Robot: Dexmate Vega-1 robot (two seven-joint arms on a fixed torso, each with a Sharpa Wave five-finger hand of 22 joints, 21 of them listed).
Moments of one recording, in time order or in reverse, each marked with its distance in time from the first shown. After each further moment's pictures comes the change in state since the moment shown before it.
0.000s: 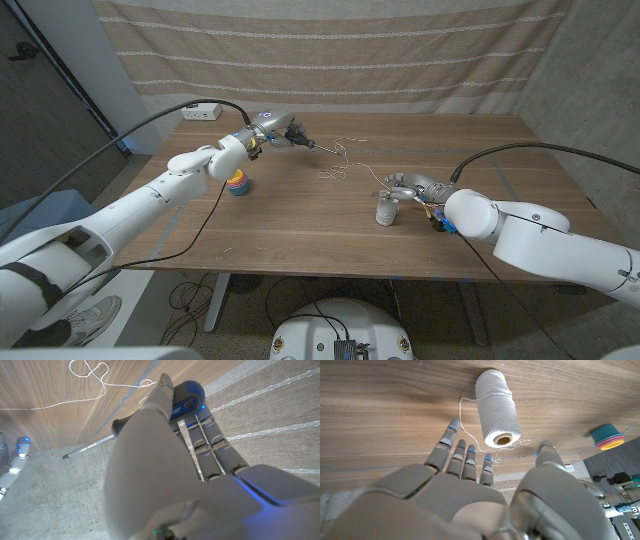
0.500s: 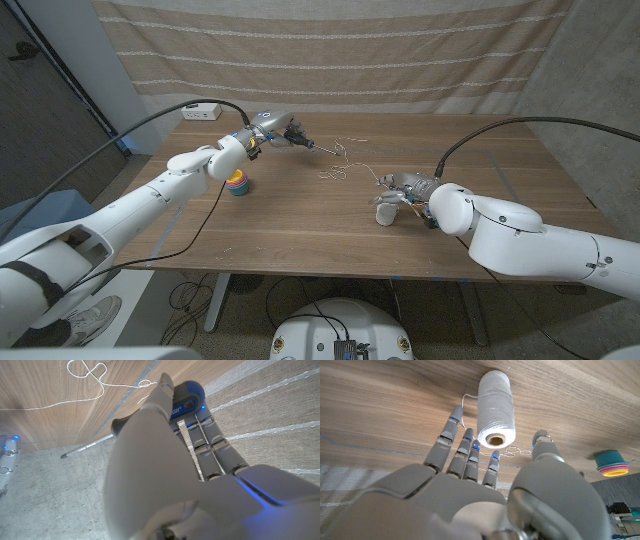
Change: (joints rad) left arm -0.004 0.002 0.002 0.012 -0.003 -0.006 0.010; left_hand 0.000 0.000 0.001 -0.001 -0.001 0.009 -0.002 -0.005 0.000 0.011 -0.003 -0.011 0.000 0.002 0.001 -0.002 0.000 -0.002 -0.002 0.000 0.000; right arm 0.285 0.043 -0.342 -0.033 -0.211 -0.213 0.134; right_hand 0.185 0.022 0.025 -0.023 0.022 0.136 -0.091 0.020 0.000 0.126 -0.060 0.017 0.005 0.275 -0.077 0.084 0.021 0.224 -0.051 0.045 0.012
